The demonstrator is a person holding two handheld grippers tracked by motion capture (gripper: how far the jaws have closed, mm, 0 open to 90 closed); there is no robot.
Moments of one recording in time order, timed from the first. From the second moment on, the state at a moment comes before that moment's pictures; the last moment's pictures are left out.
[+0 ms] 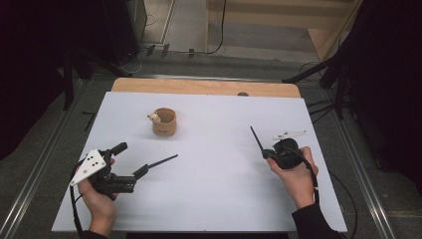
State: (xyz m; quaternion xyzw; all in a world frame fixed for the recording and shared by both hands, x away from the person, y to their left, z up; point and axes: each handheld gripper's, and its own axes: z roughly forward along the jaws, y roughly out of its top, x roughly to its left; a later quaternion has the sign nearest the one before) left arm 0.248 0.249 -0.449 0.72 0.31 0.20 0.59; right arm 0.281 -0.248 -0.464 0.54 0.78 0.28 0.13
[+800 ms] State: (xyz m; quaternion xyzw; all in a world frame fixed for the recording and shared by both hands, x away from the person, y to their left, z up) left arm 0.278 0.180 -0.453 0.74 0.23 0.11 0.63; right arm 0.276 -0.225 -0.459 0.48 0.80 0.34 0.14
